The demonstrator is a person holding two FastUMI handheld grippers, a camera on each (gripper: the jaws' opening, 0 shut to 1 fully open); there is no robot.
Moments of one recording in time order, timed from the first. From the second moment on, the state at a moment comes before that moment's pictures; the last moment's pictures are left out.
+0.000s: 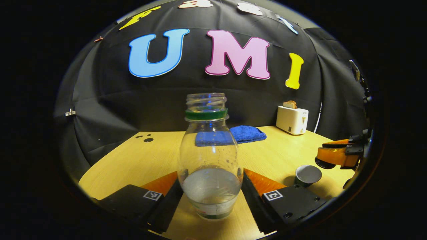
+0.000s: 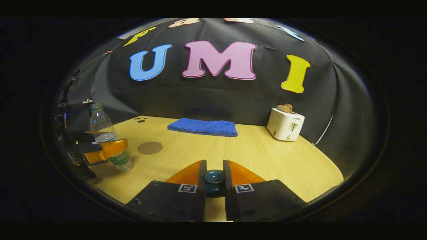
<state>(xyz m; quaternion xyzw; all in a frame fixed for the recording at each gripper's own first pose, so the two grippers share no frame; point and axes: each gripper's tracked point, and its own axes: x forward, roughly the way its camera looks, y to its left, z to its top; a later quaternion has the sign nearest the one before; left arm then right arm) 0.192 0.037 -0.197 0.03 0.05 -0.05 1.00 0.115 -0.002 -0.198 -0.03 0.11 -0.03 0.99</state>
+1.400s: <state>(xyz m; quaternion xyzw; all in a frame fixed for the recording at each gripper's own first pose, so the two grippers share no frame) 0.238 -0.054 -0.211 0.64 0.02 -0.12 0.76 0.067 -0.112 -0.200 -0.03 0.11 -0.07 0.99</state>
